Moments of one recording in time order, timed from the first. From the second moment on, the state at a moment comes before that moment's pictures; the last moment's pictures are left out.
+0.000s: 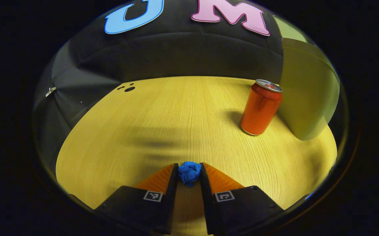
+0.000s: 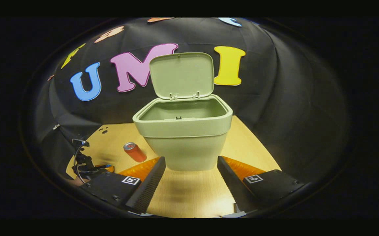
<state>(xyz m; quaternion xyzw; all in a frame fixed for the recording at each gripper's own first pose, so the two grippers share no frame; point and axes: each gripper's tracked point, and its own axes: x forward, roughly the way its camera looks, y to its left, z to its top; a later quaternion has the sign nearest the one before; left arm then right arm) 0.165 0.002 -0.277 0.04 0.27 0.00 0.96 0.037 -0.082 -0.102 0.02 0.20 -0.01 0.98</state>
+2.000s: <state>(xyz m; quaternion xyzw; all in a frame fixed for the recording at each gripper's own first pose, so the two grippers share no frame) 0.167 -0.321 0.040 0.04 0.04 -0.29 0.96 0.033 -0.140 -0.166 0.08 0.23 0.04 0.97</state>
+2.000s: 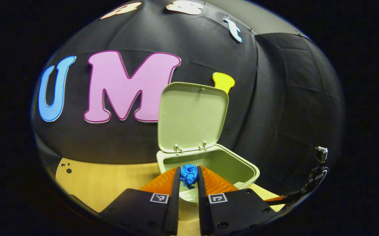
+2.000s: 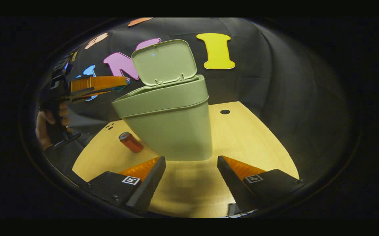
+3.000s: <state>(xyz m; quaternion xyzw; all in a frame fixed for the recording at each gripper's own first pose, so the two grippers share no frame) 0.175 -0.241 0.035 0.03 0.03 -0.19 0.98 0.027 -0.119 -0.175 0.07 0.24 0.05 0.97</state>
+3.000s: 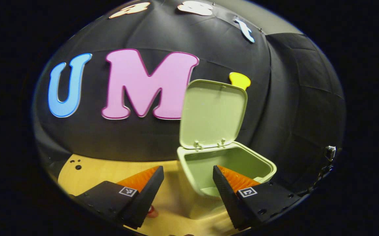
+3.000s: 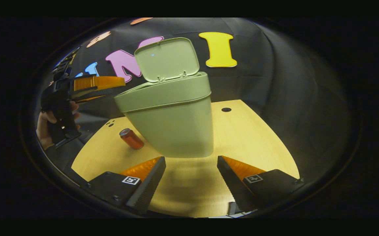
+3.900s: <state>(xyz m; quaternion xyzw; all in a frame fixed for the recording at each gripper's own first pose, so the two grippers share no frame) 0.094 -0.009 -0.041 0.00 0.10 0.02 0.99 0.072 0.038 -0.204 -0.03 0.22 0.17 0.96</state>
